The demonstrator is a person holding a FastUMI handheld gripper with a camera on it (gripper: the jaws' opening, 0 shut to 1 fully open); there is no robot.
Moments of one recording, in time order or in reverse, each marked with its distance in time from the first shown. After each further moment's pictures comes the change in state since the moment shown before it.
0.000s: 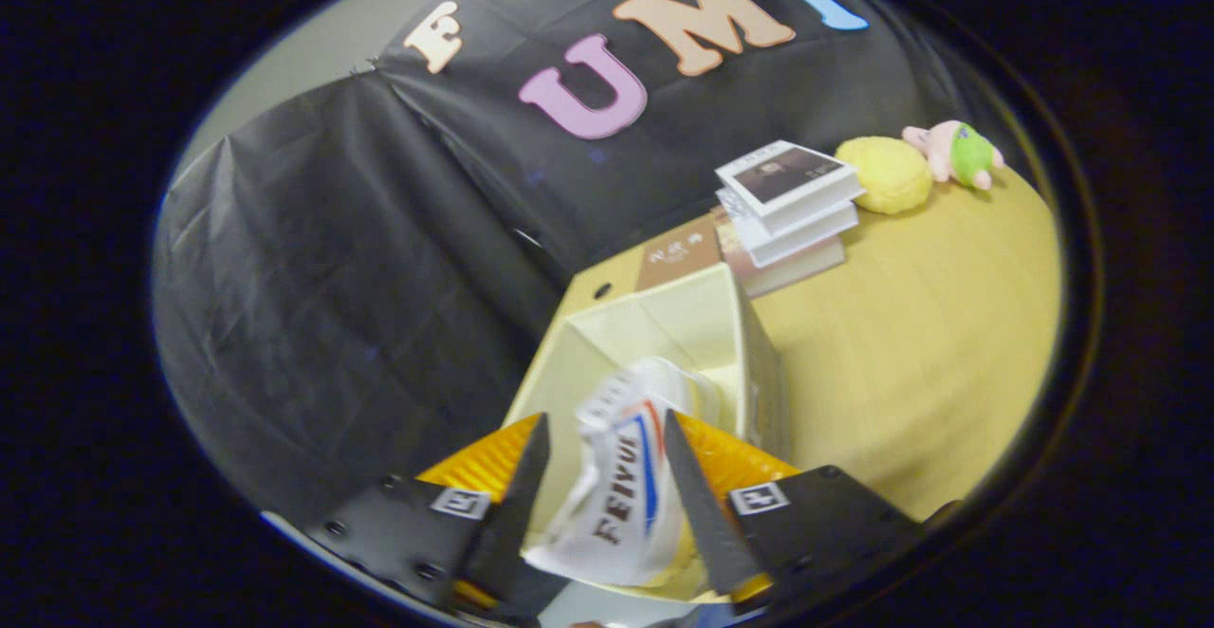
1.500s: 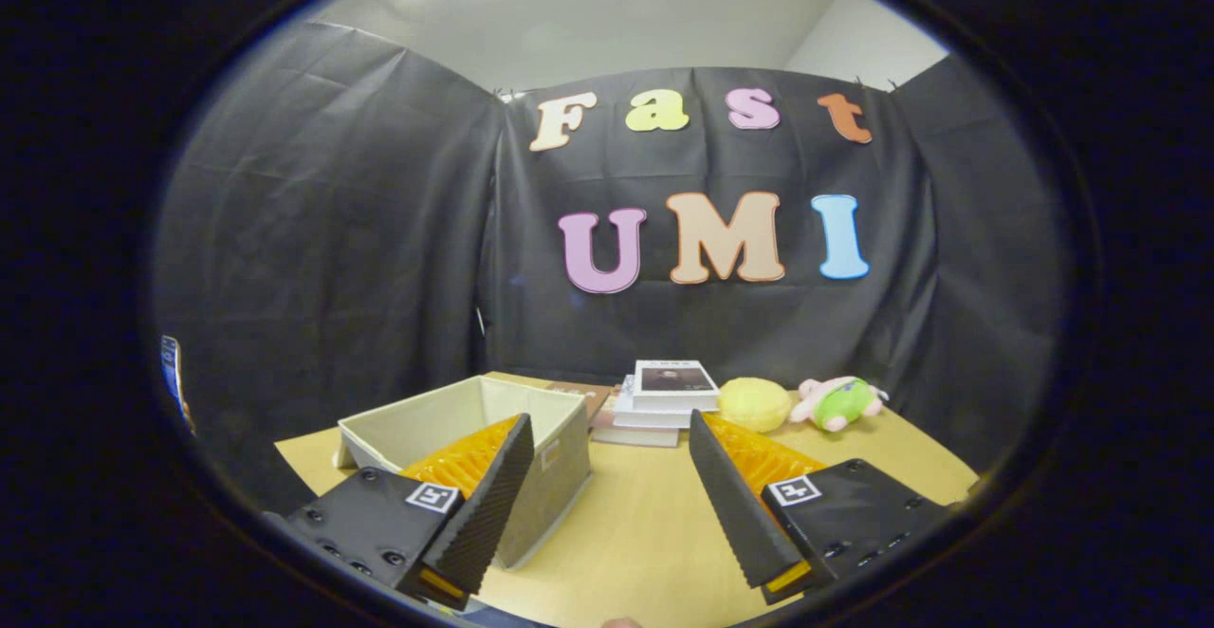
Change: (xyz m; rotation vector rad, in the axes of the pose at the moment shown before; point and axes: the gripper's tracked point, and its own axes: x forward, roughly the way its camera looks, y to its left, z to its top) arm -0.155 -0.074 0.036 -0.633 -0.516 -0.219
